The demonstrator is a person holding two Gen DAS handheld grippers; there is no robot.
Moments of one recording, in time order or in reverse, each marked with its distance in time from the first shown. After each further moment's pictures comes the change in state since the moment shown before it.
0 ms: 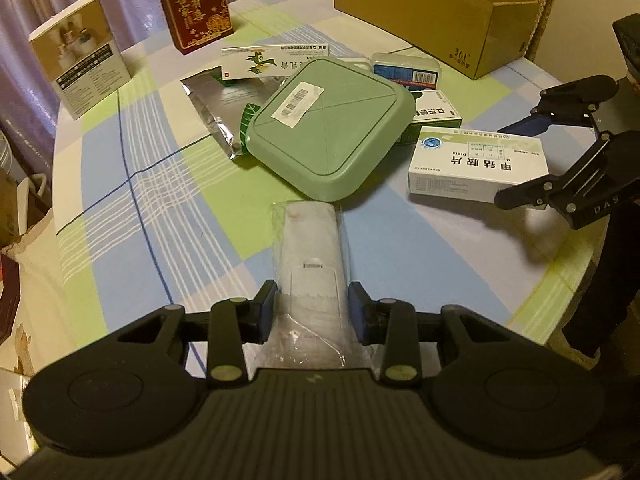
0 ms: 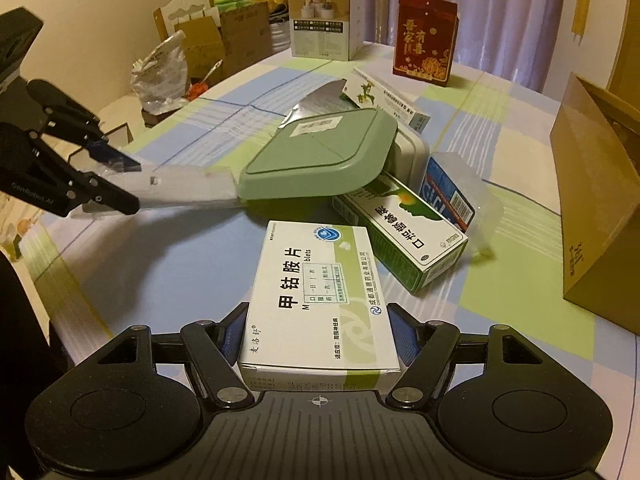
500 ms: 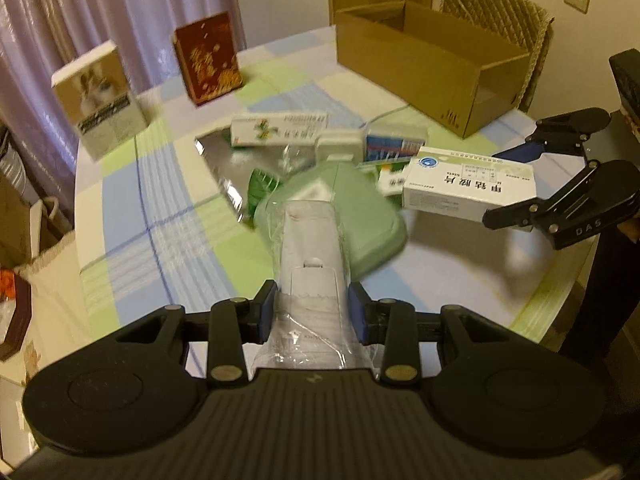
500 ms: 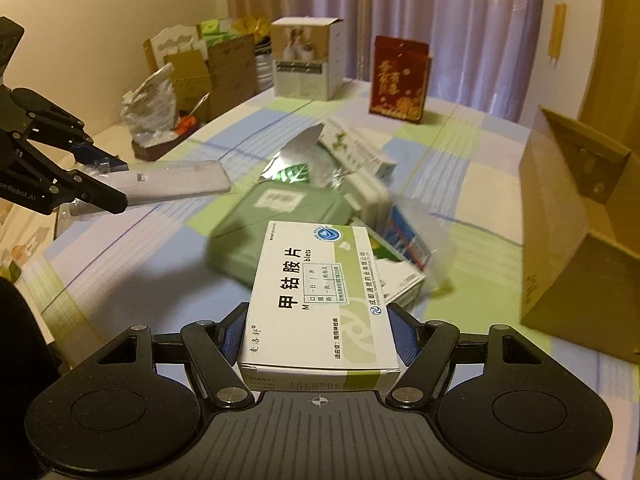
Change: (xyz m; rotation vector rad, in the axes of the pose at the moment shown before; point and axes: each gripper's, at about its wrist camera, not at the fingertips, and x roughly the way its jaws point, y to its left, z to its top) left arm -0.047 -0.014 0.034 -0.016 -0.119 0.019; right arm -0.037 -0.007 0.012 0.015 -0.092 -0.049
